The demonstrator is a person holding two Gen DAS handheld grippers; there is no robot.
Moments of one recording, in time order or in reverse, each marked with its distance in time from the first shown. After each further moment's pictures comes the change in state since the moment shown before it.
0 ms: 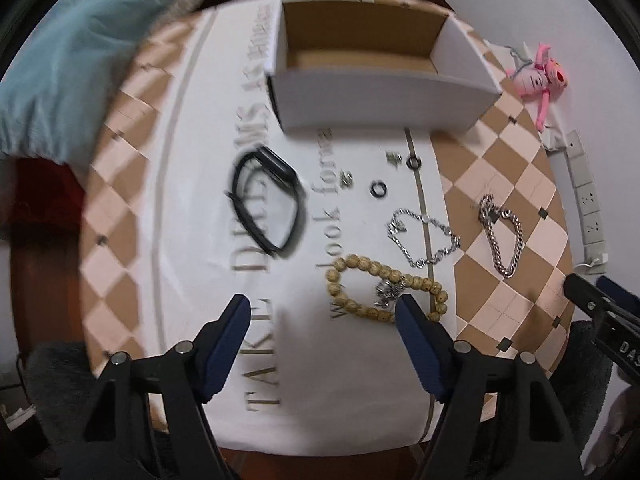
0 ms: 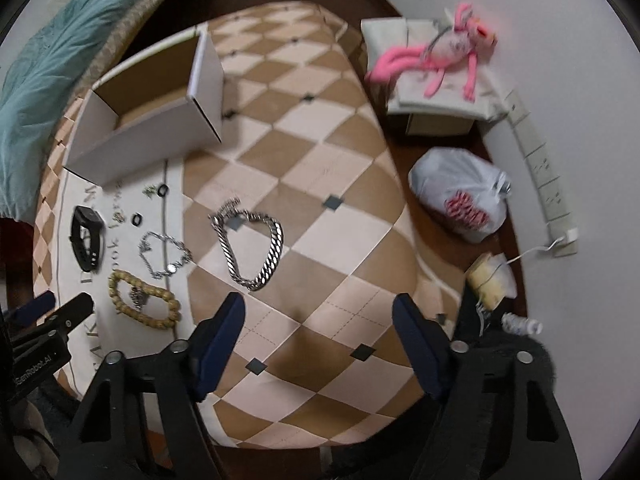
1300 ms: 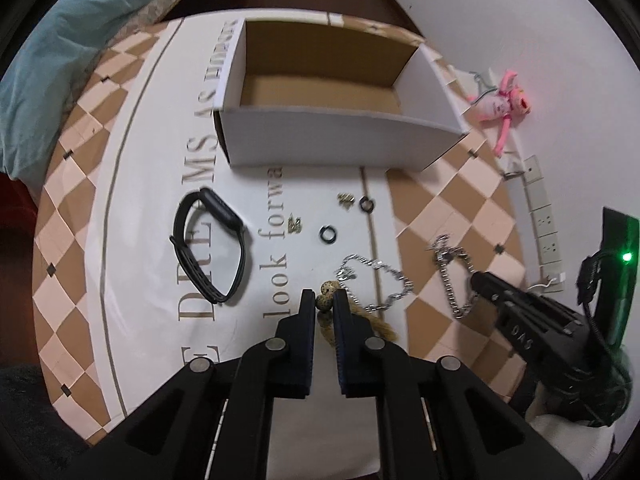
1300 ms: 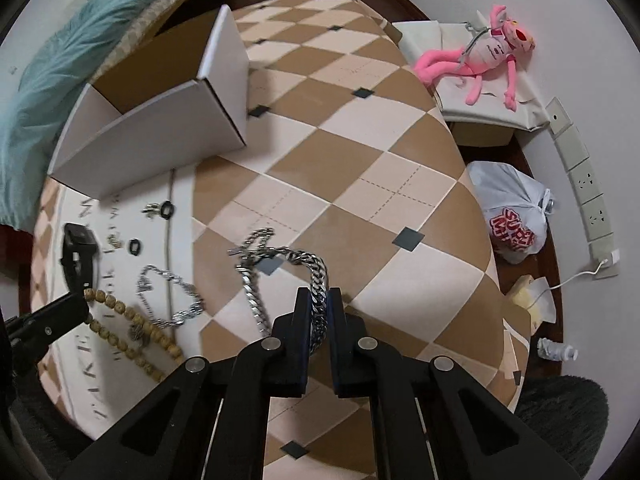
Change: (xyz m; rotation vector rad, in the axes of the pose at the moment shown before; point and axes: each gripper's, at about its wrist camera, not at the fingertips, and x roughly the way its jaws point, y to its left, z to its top) left arm -0.012 0.021 0.012 -0.010 -0.096 -0.189; right arm 0.055 0.031 0.024 -0.025 -0.063 0.095
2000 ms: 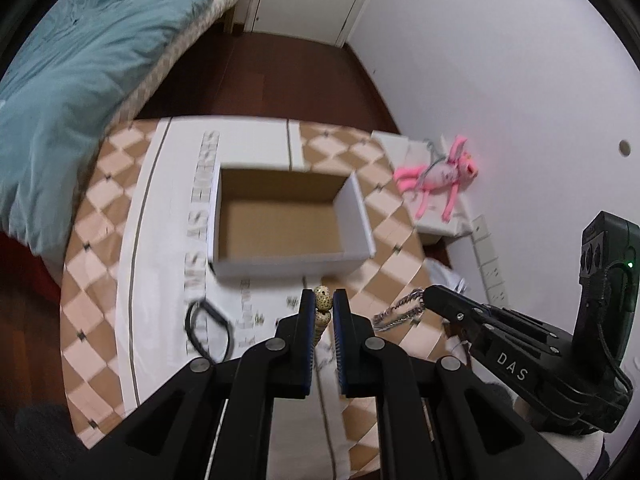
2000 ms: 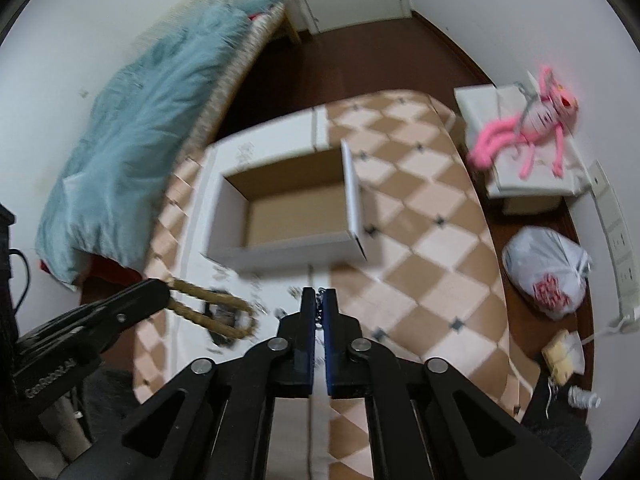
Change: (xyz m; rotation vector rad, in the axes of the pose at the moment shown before) left arm -0.098 -0.035 0.065 0.018 -0.222 -0.122; right arm -0.124 0.036 0.053 -0.065 -0.163 0.260
